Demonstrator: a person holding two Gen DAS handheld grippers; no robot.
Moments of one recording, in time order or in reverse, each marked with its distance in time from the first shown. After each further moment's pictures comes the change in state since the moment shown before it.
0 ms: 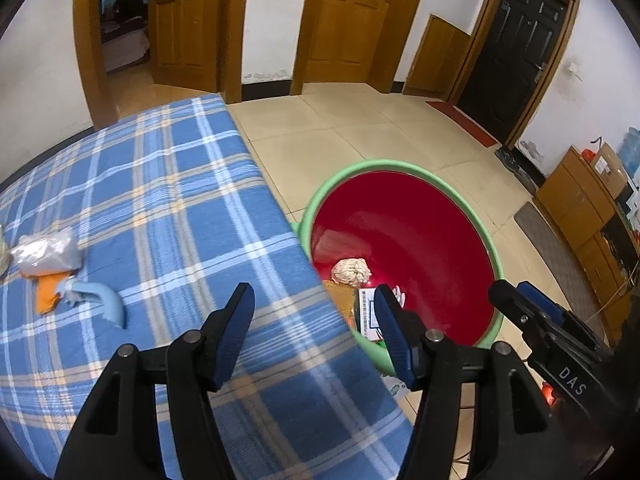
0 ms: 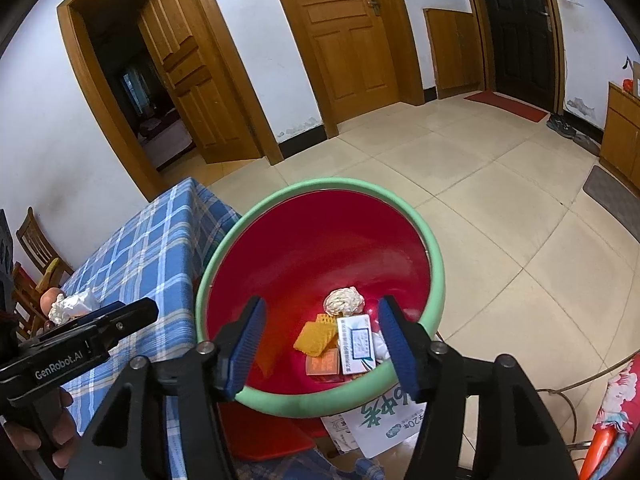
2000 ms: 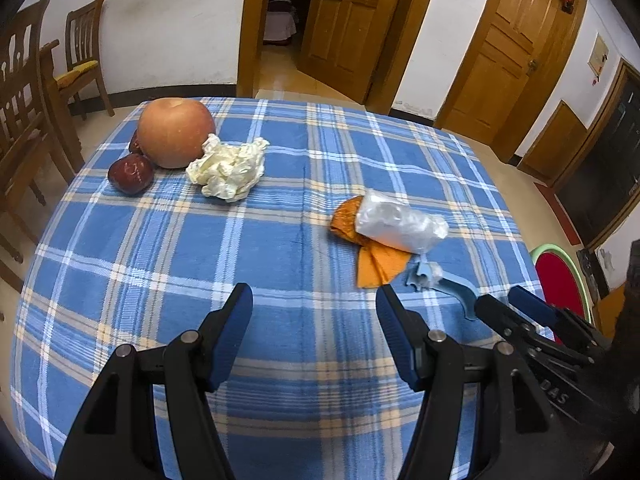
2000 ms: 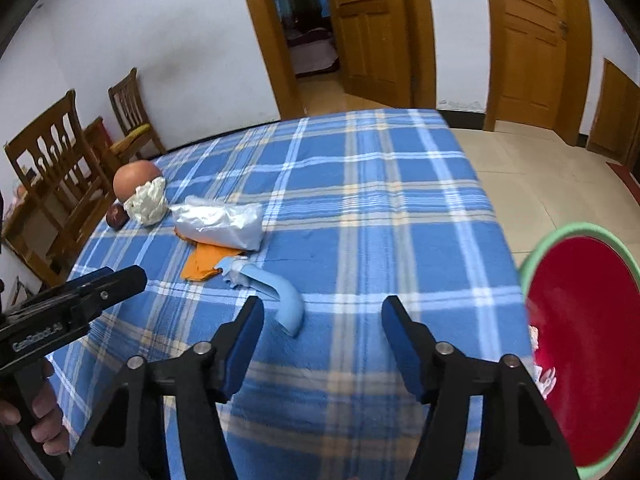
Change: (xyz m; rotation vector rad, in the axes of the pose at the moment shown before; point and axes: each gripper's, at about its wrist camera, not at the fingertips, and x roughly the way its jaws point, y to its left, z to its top) left arm -0.077 0.231 -0.054 -0.382 -0.083 0.269; right arm 0.090 0.249 -0.033 -0.466 0.202 0.292
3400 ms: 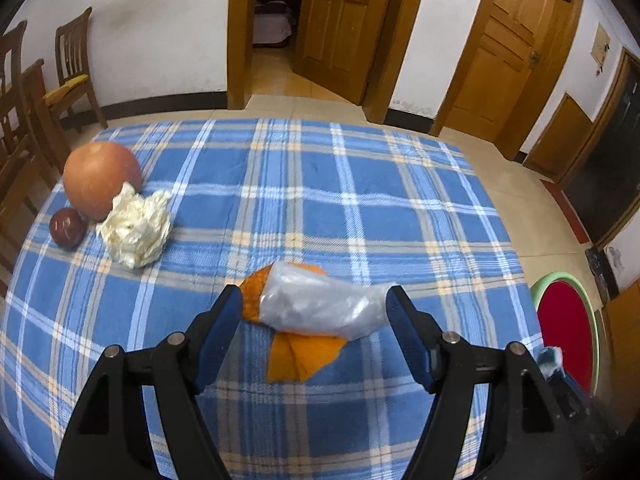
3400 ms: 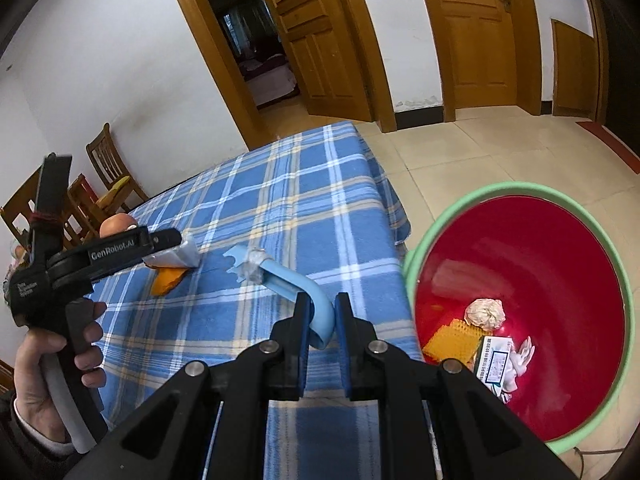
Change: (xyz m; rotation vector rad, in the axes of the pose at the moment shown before) left arm 0.049 -0.062 0.040 0.020 -0.007 0.023; right arm -0.054 -0.079 -0.026 0.191 -0.096 -0.018
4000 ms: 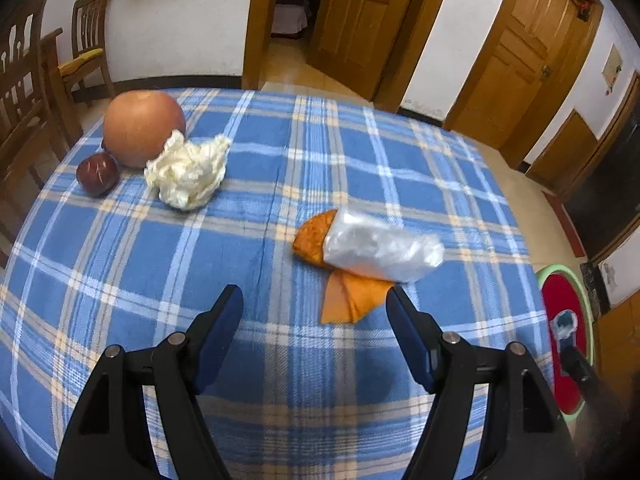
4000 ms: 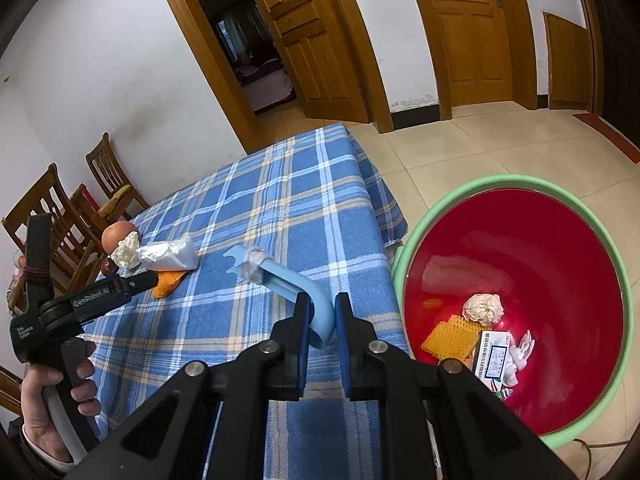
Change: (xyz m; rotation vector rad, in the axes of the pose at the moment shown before) left arm -0.018 0.034 -0.026 -0.067 0.013 -0.011; right arm -0.006 -0.010 -0.002 0.029 -0.010 0.011
